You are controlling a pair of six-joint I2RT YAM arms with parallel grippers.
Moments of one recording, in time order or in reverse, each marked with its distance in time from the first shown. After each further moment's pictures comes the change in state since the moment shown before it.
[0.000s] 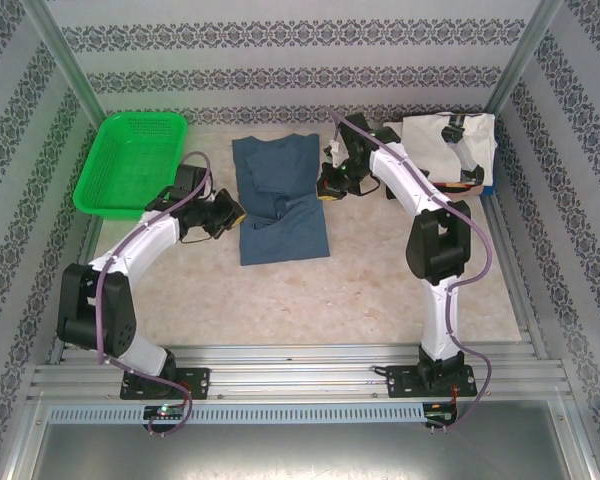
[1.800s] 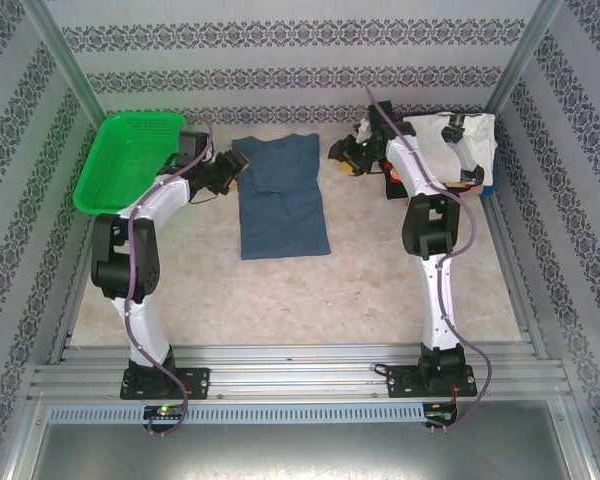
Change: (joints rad) left arm 0.083 0.359 0.363 0.175 -0.032 -0.013; right arm -0.198 0.347 0.370 0.197 -0.138 0.216
